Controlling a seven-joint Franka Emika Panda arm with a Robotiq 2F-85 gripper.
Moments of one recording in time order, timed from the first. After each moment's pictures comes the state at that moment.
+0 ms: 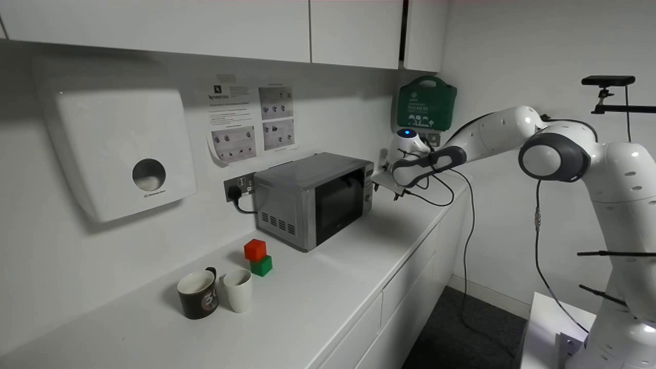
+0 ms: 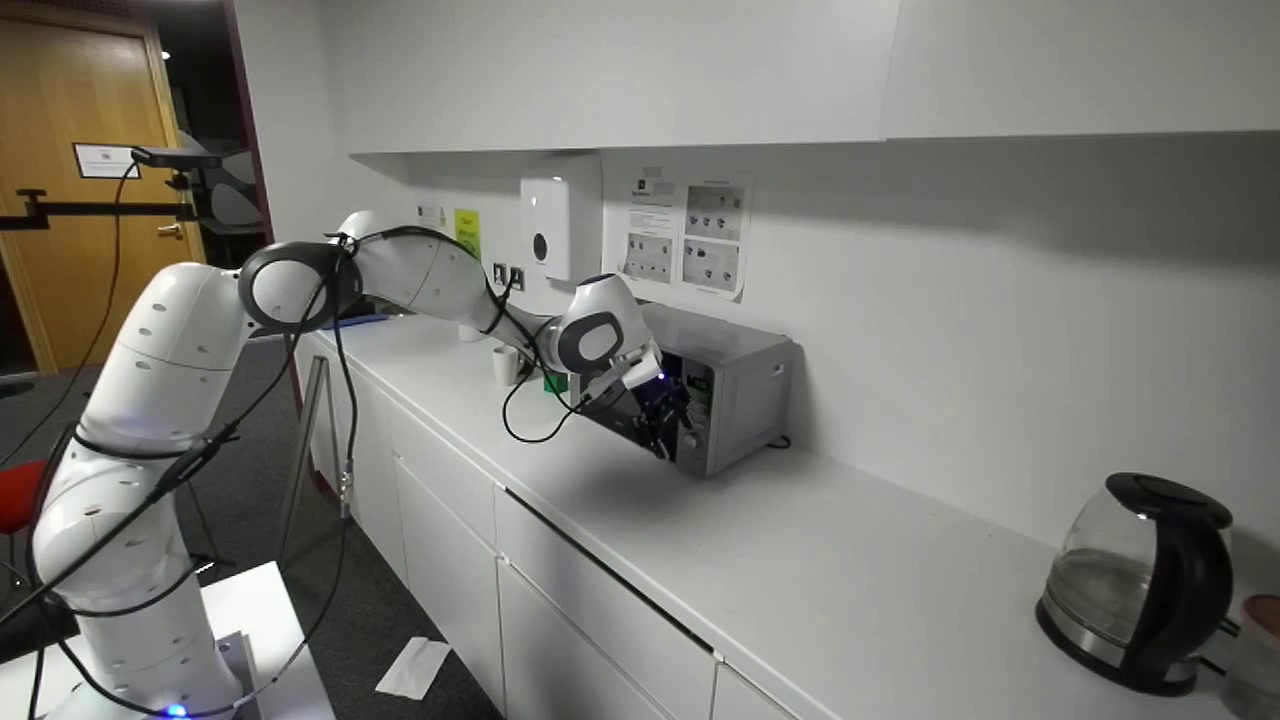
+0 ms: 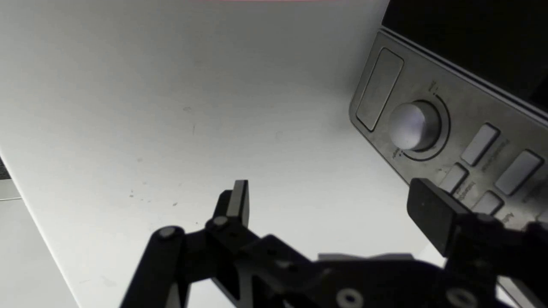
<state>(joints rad) -0.03 0.49 -0.24 -1.61 -0.18 2.52 1.33</state>
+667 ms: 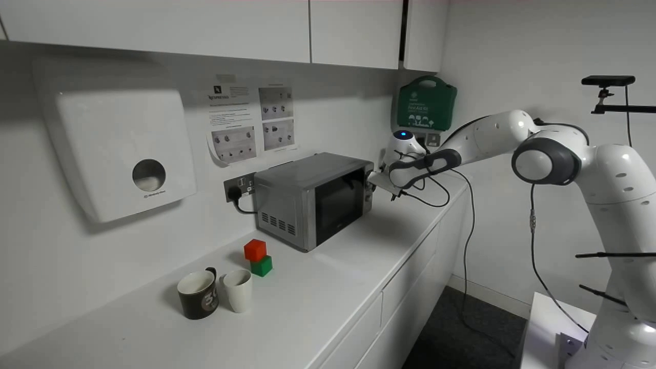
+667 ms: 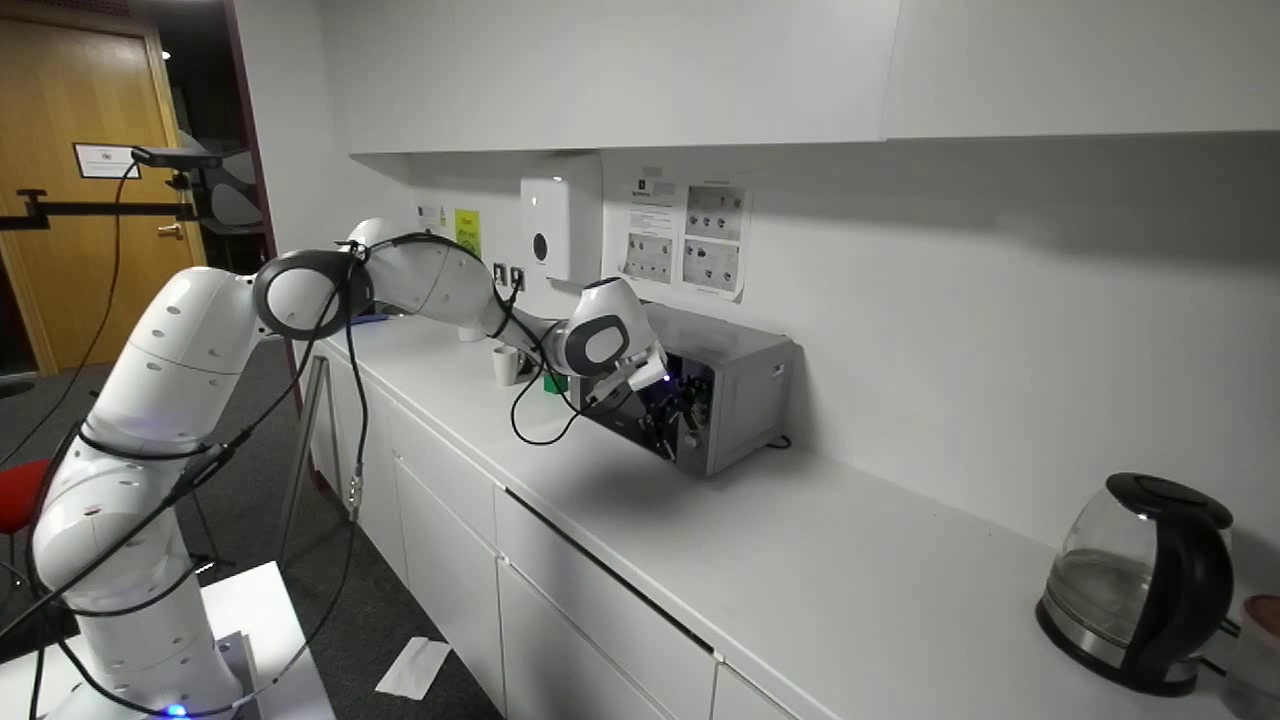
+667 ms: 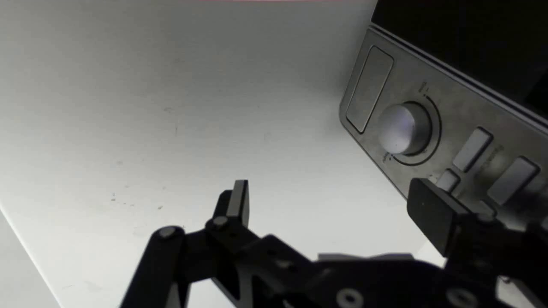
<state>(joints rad) -0.03 0.54 -0.24 -1.56 -0.17 2.52 1.33</state>
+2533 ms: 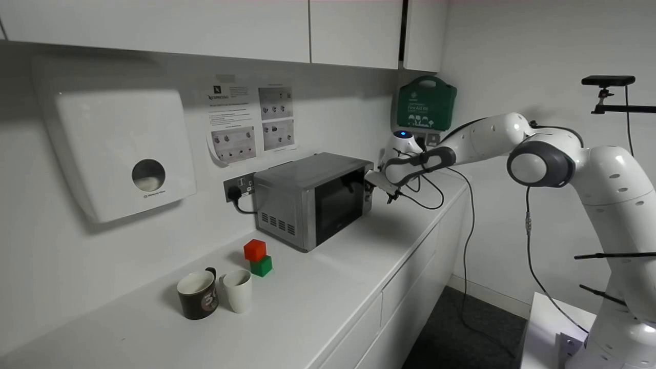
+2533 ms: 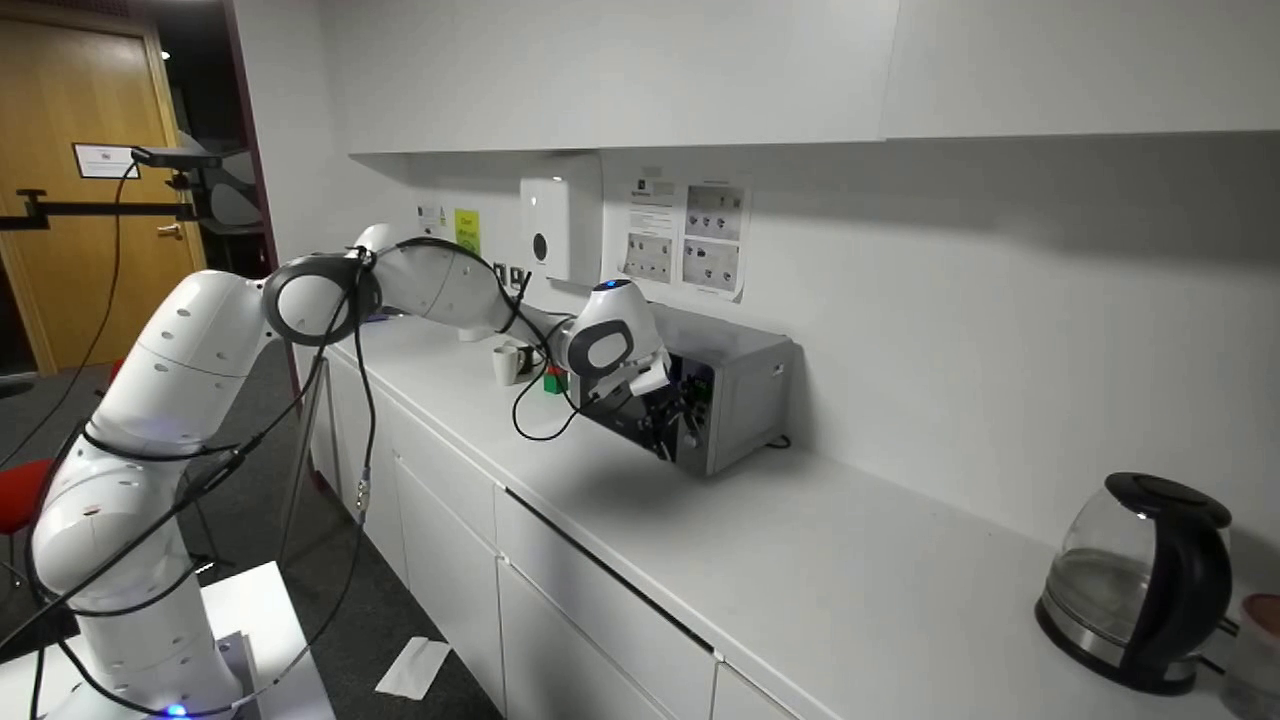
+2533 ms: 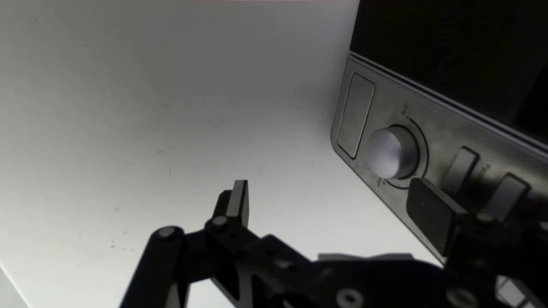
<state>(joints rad) -0.03 0.57 -0.23 -1.51 -0.03 2.48 1.31</state>
